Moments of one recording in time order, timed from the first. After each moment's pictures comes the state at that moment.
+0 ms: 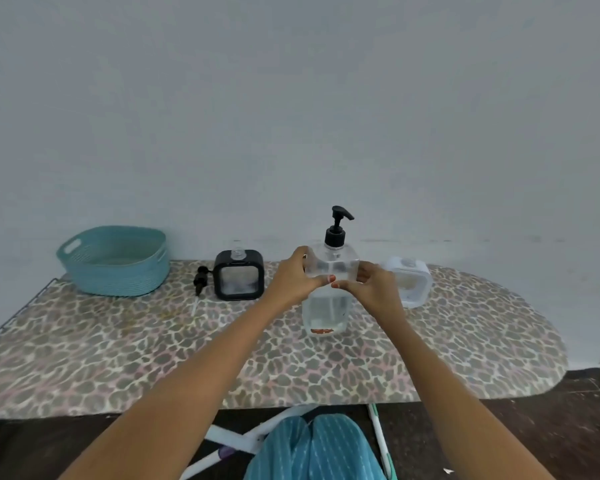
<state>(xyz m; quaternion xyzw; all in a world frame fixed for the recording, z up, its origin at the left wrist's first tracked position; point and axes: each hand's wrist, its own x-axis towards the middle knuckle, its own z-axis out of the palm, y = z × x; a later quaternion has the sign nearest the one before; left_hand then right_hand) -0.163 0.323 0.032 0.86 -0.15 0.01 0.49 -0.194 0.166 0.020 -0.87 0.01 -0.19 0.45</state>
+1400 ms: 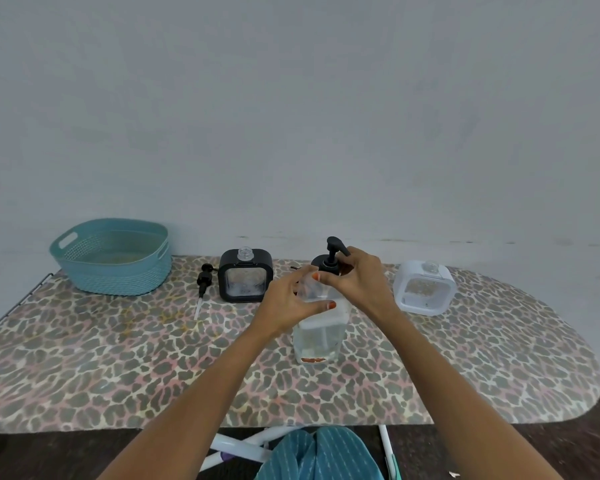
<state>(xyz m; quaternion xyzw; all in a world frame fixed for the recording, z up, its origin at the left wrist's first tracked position) -0.161 0.355 0.010 0.82 -0.15 0.00 0.55 -0.164 0.216 0.049 -0.89 -0.03 -0.15 0.42</state>
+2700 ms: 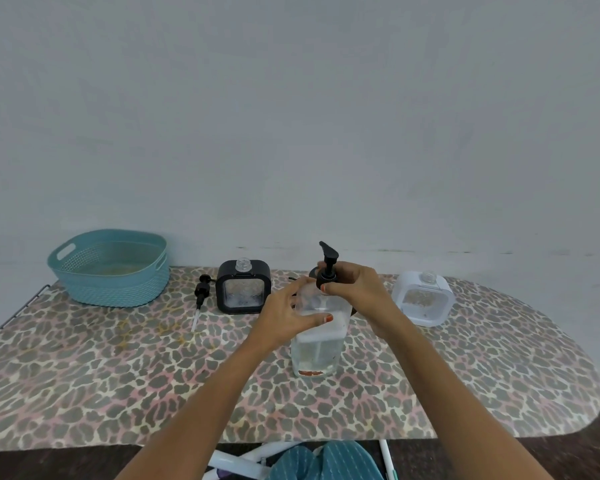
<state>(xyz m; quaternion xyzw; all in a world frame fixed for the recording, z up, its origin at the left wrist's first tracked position) -0.157 0.357 0.003 0.79 -0.17 -0.01 0.59 -0.170 0.210 0.057 -0.80 -0.02 -0.03 0.60</state>
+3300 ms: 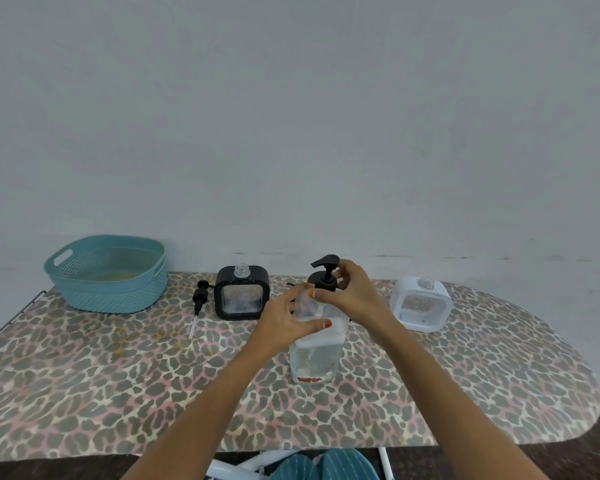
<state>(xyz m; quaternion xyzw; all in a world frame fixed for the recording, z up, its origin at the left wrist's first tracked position) -0.157 0.357 0.002 0.79 -0.17 -0.01 0.59 -0.164 0.216 0.053 -0.85 -0.01 -0.08 0.52</state>
